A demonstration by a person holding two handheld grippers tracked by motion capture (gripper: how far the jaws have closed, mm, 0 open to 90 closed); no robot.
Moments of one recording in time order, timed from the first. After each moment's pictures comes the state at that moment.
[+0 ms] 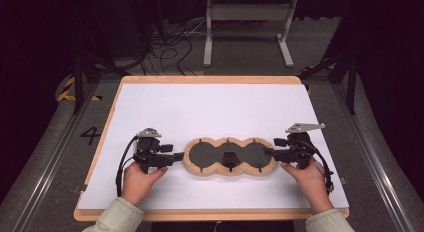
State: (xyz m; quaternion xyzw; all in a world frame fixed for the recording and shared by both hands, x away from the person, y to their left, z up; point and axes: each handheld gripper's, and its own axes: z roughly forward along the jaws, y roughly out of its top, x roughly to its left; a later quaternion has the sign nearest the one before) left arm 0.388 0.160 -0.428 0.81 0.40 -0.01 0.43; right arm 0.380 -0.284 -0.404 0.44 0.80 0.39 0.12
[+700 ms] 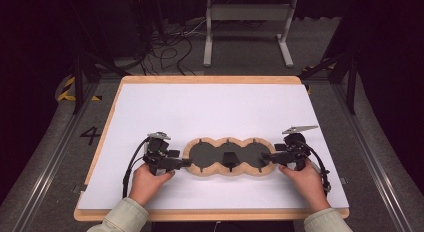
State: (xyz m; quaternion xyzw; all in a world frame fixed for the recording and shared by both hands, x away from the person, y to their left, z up) left arm 0.399 0.142 -0.452 0.81 0.41 -0.07 0.41; right arm 0.395 -0.290 -0.432 0.47 0.80 0.36 0.07
